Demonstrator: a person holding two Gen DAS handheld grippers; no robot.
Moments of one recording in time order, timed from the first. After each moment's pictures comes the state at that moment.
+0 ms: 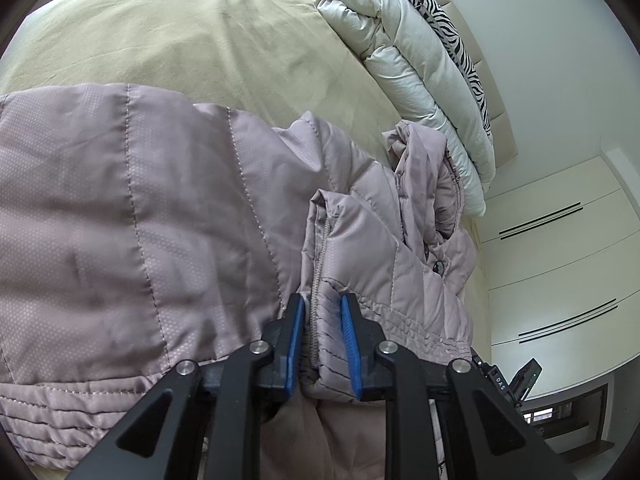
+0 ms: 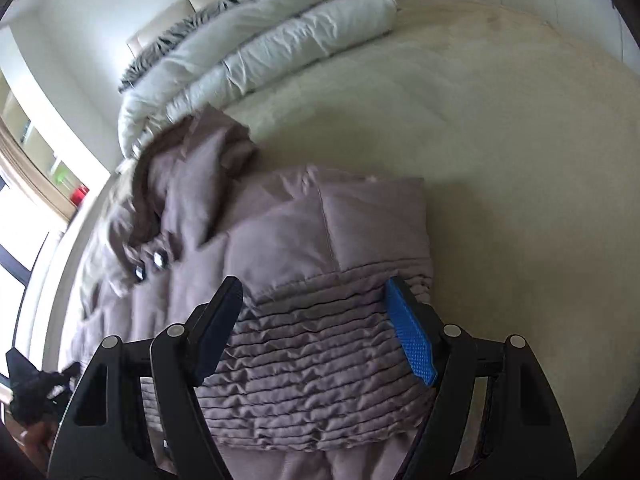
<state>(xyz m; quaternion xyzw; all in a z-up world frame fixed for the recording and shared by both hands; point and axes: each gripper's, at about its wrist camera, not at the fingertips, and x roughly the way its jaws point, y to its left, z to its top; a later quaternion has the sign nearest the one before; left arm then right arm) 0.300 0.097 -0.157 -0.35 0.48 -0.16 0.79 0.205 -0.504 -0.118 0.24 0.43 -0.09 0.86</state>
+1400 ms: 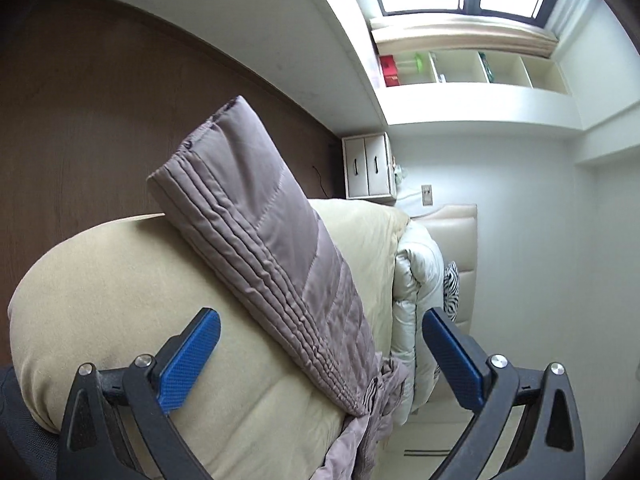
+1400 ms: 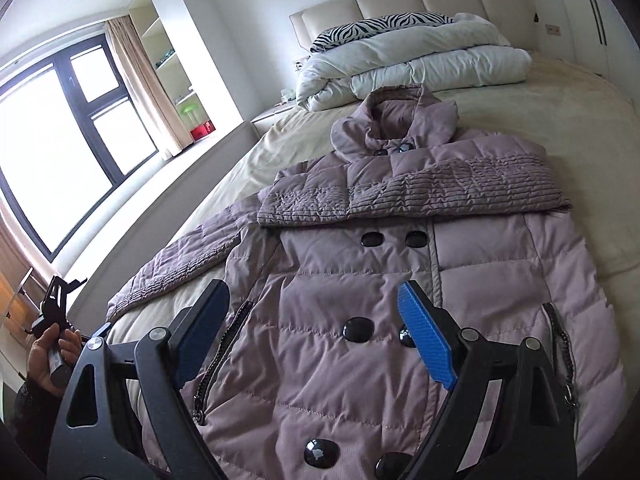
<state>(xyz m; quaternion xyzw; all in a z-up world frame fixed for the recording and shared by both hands) 0.014 0.427 -0.174 -0.68 0.21 0.07 0.70 -0.025 -0.259 -0.020 0.16 0.36 0.11 0.91</state>
